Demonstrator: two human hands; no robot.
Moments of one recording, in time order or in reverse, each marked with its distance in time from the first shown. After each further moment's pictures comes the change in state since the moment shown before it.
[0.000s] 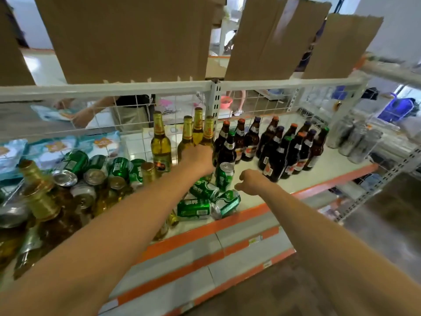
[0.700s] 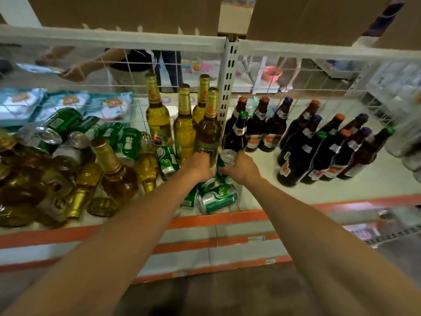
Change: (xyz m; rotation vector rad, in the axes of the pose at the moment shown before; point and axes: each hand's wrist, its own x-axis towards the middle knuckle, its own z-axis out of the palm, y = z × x) left_hand 0.074 0.026 0.114 -0.263 -0.175 -0.315; right_hand 0.130 0.021 0.044 0.324 0.069 -0.196
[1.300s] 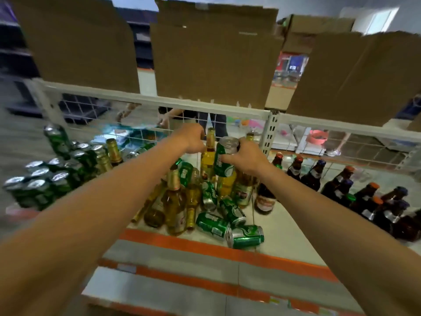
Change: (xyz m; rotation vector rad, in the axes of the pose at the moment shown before) left_hand -0.121 -0.048 -0.207 -0.025 0.371 -0.093; right_hand -0.051 -0.169 -0.103 0.007 -0.018 -0.576
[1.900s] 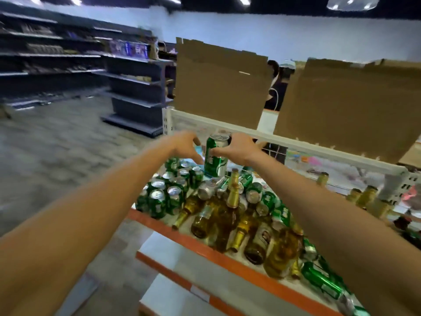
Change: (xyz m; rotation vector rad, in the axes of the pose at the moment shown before) left_hand -0.120 -0.317 -0.162 -0.087 0.037 -0.281; right_hand 0.053 -0.360 0.136 0.004 -0.169 -0.314
